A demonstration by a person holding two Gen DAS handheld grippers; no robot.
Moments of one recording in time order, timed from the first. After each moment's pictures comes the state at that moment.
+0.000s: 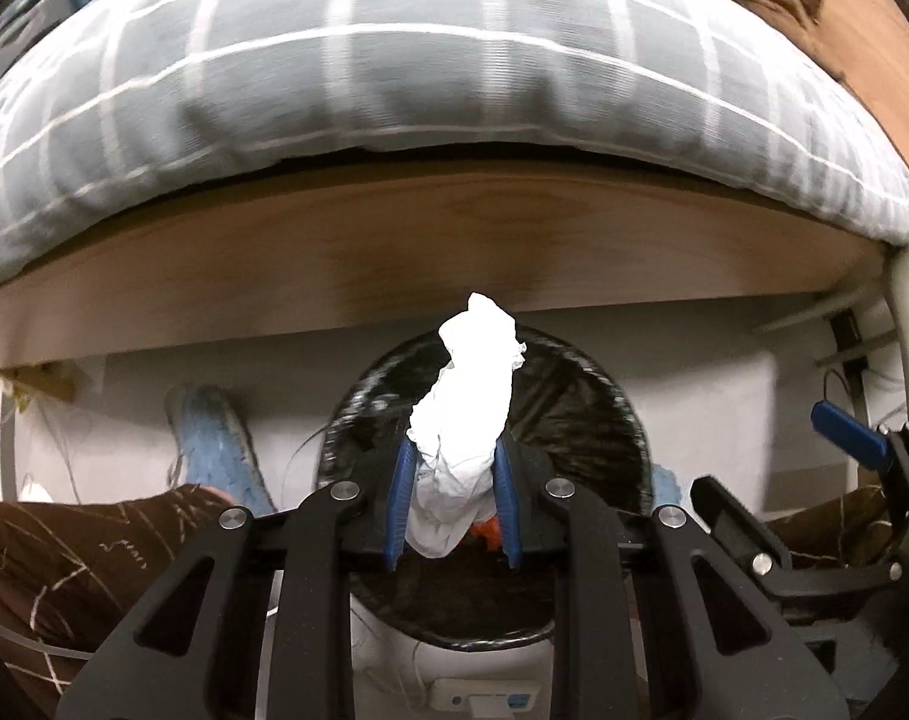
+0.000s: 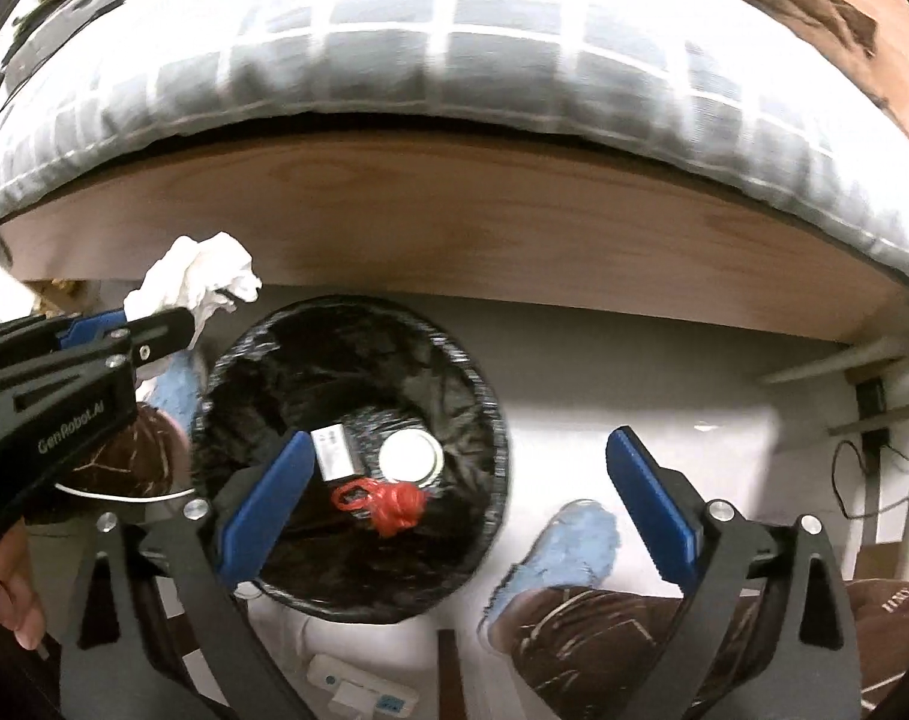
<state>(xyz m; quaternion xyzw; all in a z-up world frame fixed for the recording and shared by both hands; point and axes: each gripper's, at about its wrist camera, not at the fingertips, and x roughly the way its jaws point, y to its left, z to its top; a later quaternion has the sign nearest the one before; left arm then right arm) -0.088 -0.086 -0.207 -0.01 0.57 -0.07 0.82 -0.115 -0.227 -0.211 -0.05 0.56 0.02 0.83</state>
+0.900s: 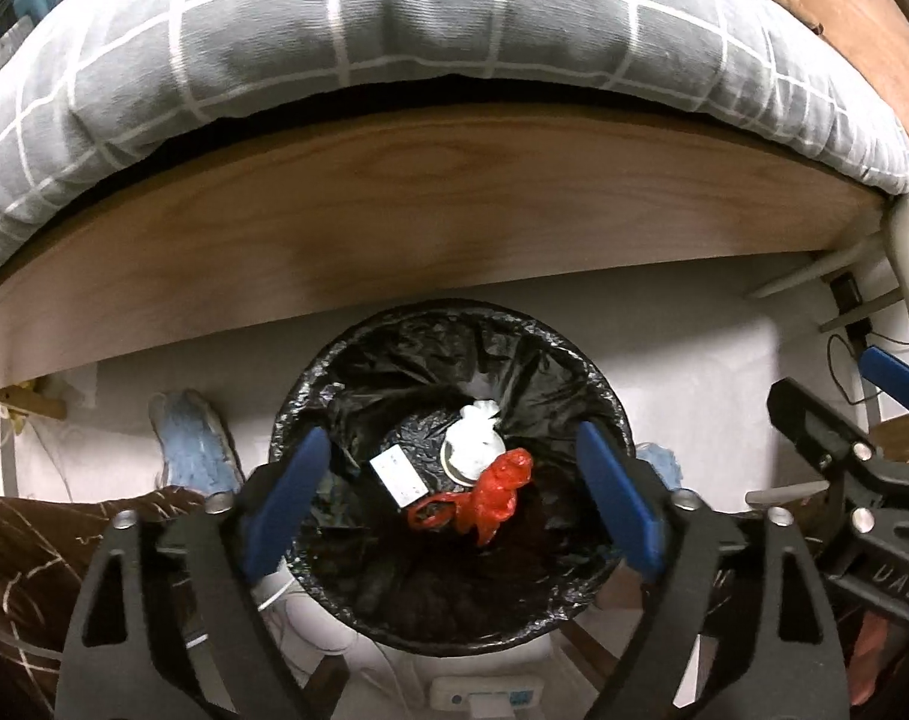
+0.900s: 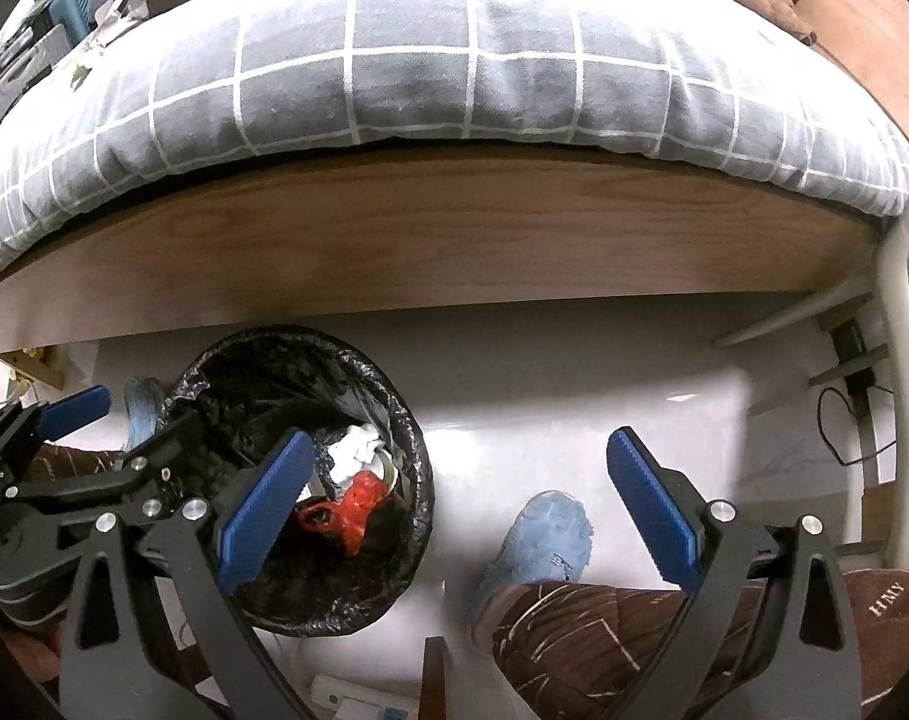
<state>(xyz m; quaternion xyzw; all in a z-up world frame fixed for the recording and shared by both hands) -0.092 -0.116 -0.231 0.02 0.58 -0.08 0.81 -0.116 -0.282 -0.209 0.00 0.55 -0.04 0.83</state>
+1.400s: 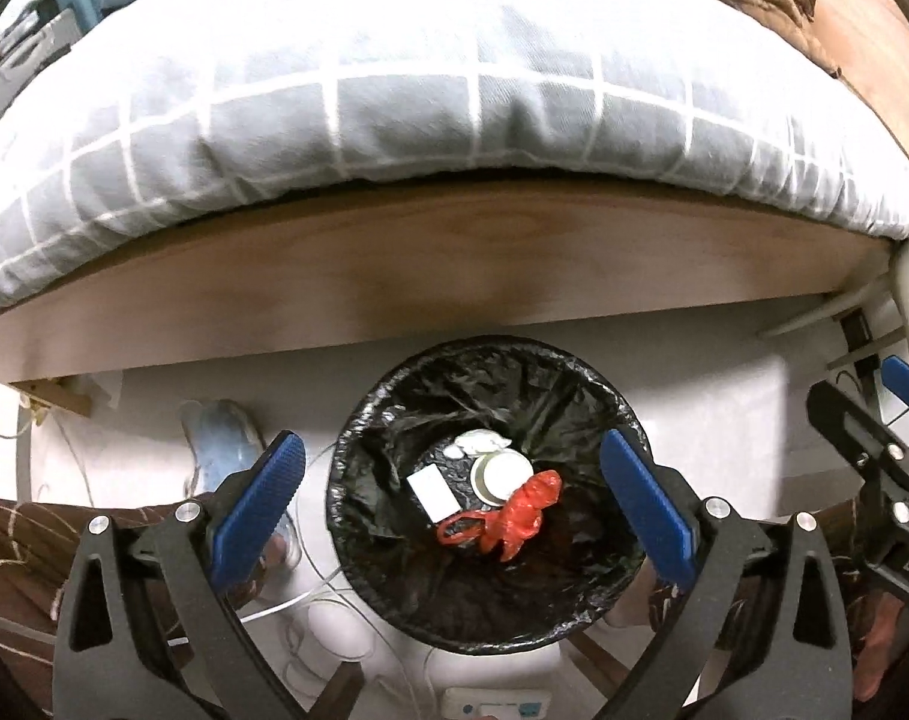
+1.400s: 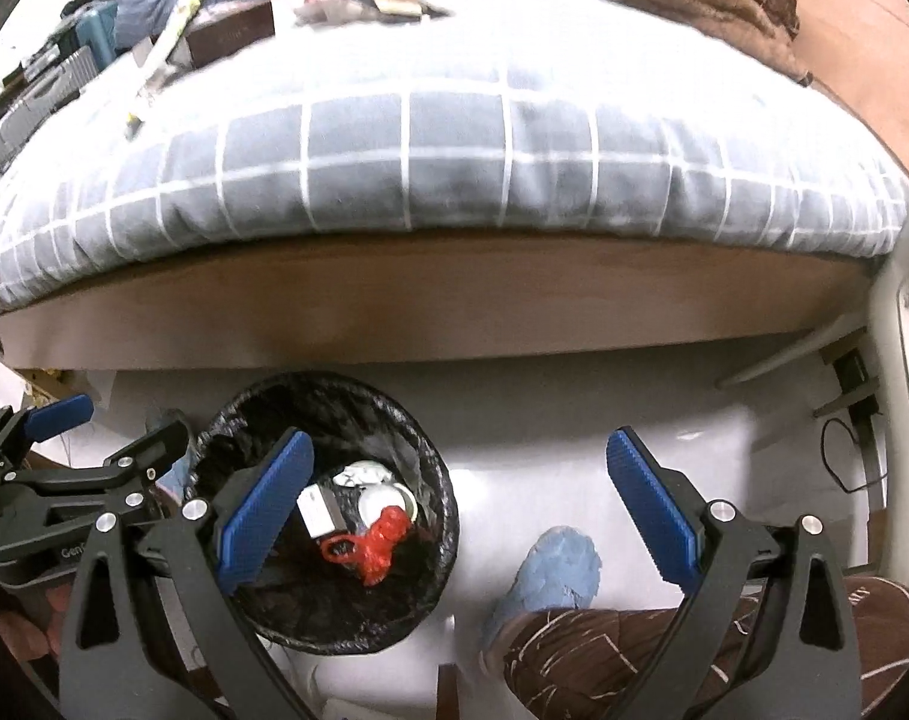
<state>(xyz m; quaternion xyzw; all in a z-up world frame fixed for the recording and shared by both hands) -0.095 -0.080 -0.190 0.01 0.55 -0.05 0.83 -0.123 -0.265 -0.166 0.00 0.50 -0.02 0.87</state>
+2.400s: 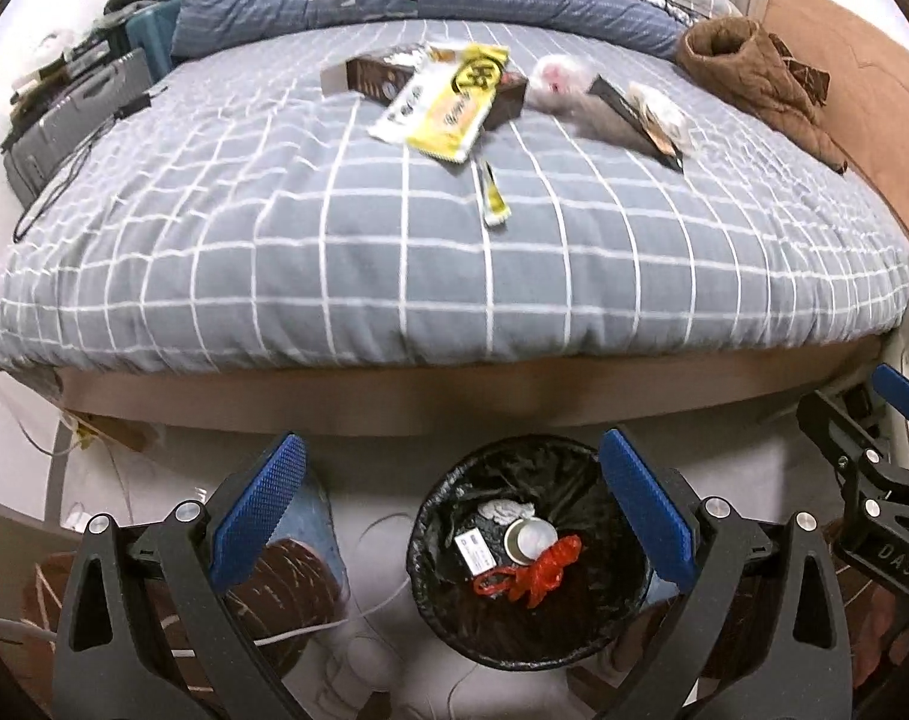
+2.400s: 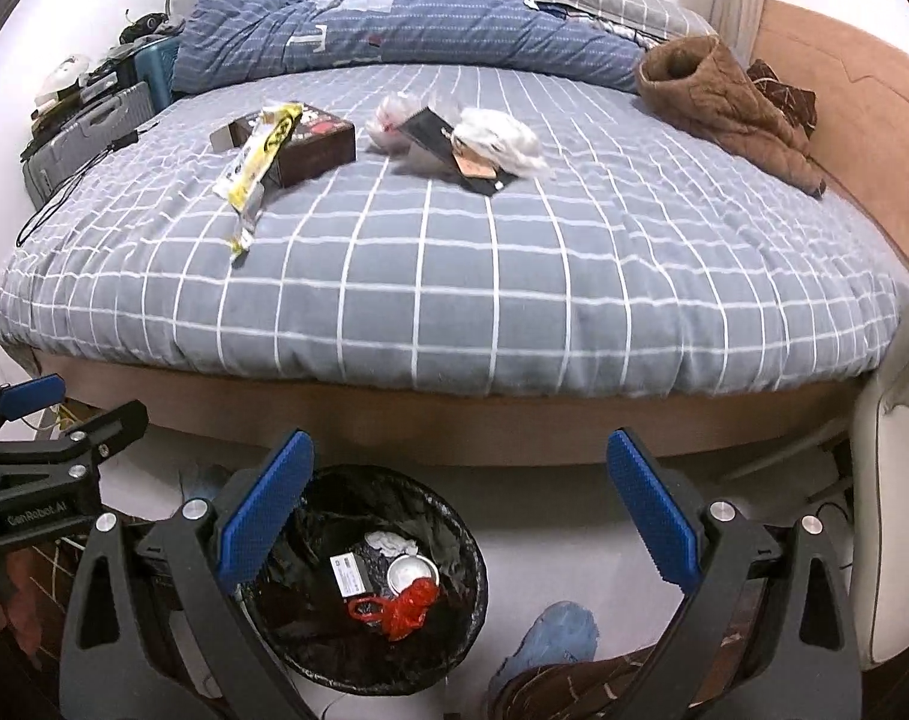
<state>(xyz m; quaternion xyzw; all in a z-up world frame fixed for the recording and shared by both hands) -0.097 -0.027 -0.079 -0.01 0.48 -0.01 0.88 -0.111 -0.227 -0.077 -0.03 0.42 0.01 0.91</state>
